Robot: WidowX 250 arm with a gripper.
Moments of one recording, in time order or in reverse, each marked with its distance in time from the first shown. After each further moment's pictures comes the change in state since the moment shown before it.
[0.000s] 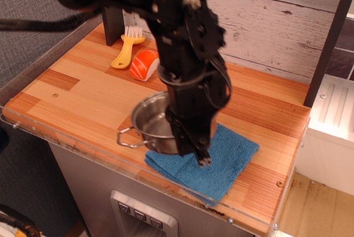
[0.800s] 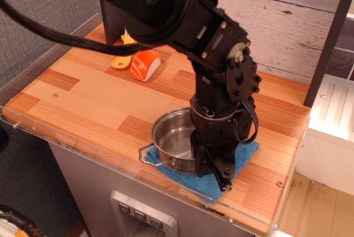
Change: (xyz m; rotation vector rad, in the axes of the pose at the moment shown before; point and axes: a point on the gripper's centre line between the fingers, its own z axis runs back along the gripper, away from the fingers) arm 0.012 -0.010 -0.043 0.007 0.078 -0.021
